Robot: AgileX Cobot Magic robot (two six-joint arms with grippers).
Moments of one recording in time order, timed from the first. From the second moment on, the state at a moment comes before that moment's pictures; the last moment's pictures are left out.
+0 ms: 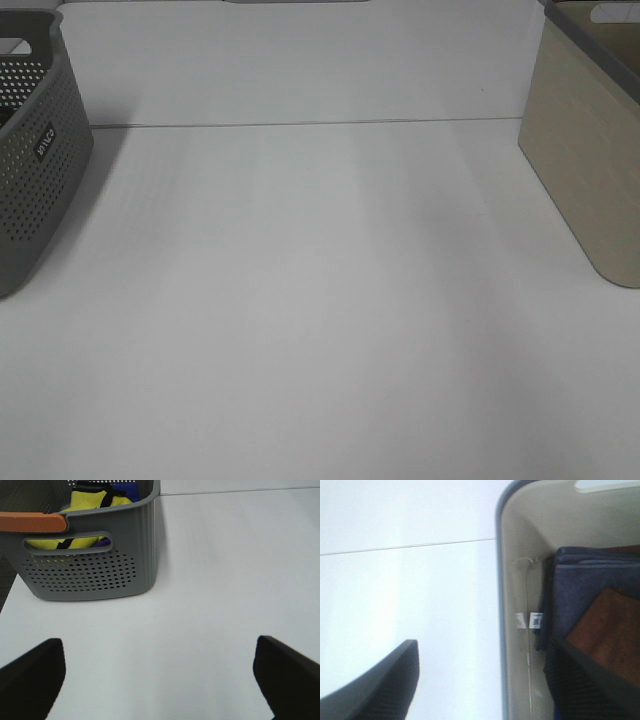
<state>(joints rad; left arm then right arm) 0.01 0.00 -0.50 -0.03 1.05 0.03 -0.10 2.01 -2.20 0.34 1.22 -0.12</state>
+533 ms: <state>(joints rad) 0.01 0.00 -0.50 -0.03 1.05 0.03 -0.01 1.62 -1.80 0.19 1.22 -0.08</state>
